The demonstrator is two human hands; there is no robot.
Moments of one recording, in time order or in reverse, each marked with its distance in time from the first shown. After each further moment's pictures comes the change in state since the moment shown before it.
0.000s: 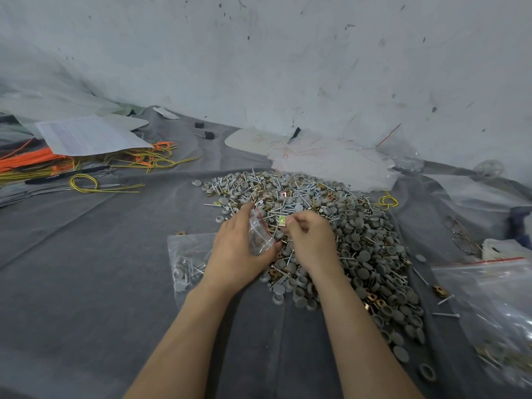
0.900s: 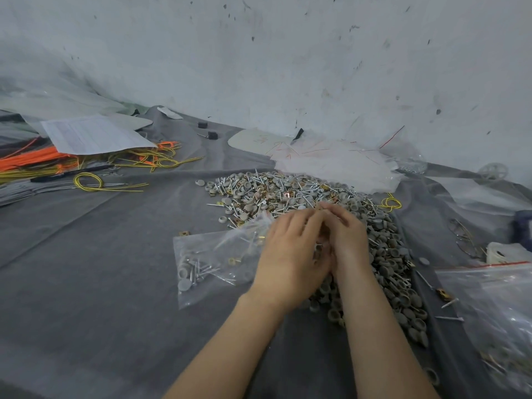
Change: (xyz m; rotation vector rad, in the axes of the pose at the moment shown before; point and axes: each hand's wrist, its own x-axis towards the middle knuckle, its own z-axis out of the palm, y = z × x) left_hand -0.008 0.059 0.030 0.102 0.077 0.401; right_hand 0.016 0.009 -0.024 0.657 0.203 0.248
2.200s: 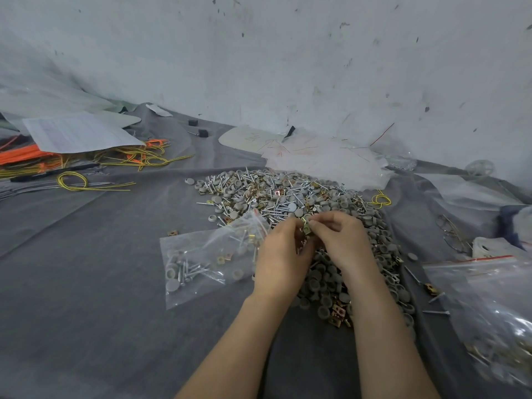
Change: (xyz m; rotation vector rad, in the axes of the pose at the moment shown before) left_hand 0.003 -0.002 0.028 -0.317 0.092 -0.383; right_hand -0.006 -0.008 -0.026 -0.514 -0.153 -0.186
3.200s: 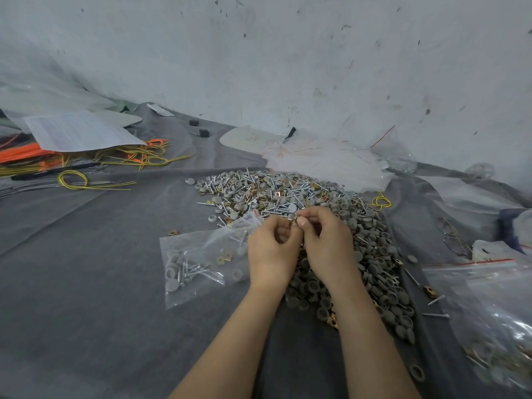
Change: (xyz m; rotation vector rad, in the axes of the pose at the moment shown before) left_hand 0.009 0.002 -0.006 -0.279 0.134 -0.317; right_hand -0.013 -0.007 0.020 -0.253 0.059 -0.298
